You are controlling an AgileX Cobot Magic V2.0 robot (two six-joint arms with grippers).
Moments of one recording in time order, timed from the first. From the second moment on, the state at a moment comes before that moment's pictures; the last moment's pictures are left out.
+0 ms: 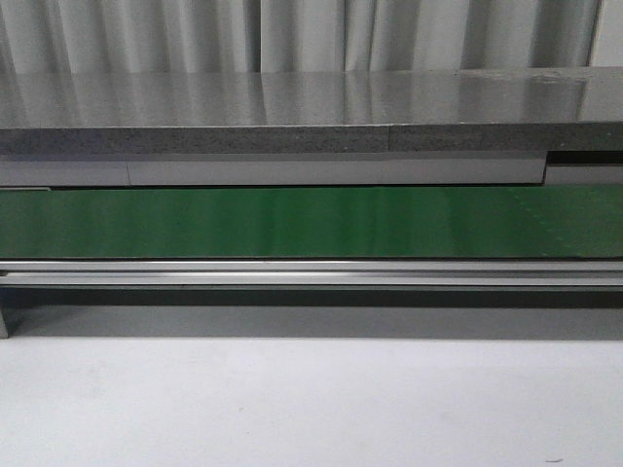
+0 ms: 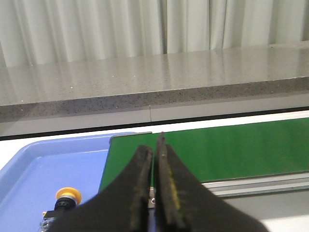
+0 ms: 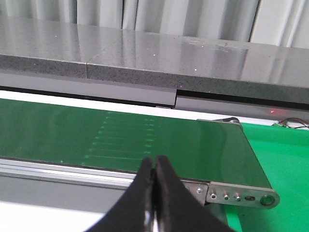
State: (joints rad) left arm -0.13 -0.01 0.00 0.04 0.06 0.10; right arm 0.01 -0.01 0.03 0.05 0.09 -0.08
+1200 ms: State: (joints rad) left arm -0.13 0.19 -0.36 -0.05 0.43 0.10; right arm 0.01 -0.01 0.03 0.05 0.09 -0.08
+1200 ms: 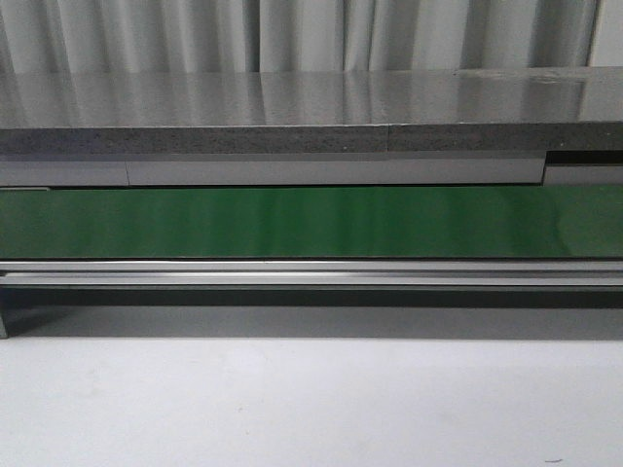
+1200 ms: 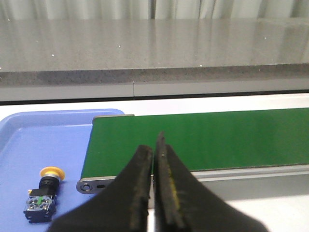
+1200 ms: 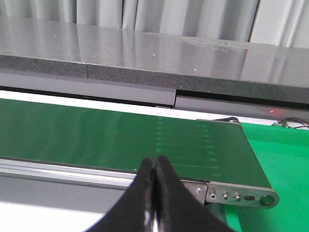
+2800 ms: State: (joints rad) left arm -0.13 0.46 -0.60 -0.03 0.71 0.06; right arm 0.01 -0.01 0.03 0.05 0.09 -0.08
